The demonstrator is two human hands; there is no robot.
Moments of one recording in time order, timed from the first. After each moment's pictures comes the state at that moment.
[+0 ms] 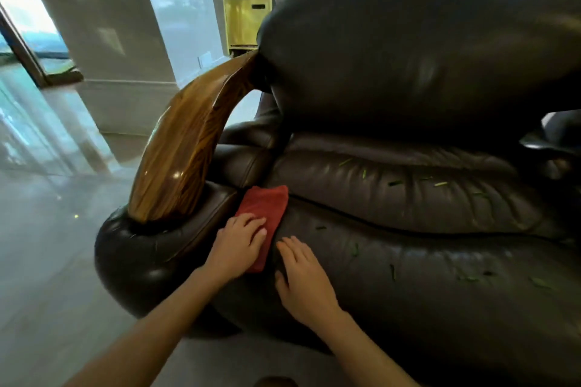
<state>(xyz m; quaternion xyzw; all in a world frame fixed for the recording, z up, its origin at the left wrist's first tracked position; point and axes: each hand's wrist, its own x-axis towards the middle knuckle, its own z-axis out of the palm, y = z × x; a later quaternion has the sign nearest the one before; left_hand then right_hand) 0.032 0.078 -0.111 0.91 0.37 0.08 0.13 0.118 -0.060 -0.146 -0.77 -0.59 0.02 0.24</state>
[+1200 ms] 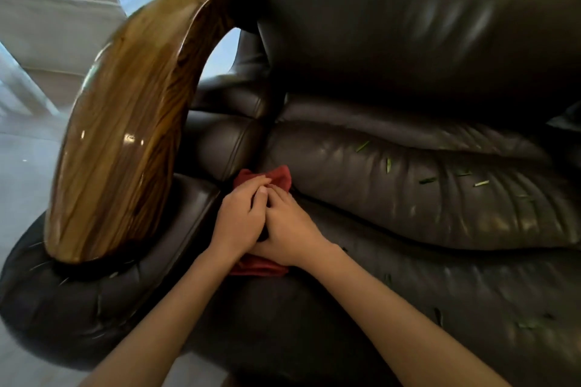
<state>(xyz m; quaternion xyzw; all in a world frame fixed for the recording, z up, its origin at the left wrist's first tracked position) 0.105 0.155 -0.124 0.81 0.34 0.28 0.38 0.188 0.084 -0.134 -0.73 -0.64 0.12 0.21</state>
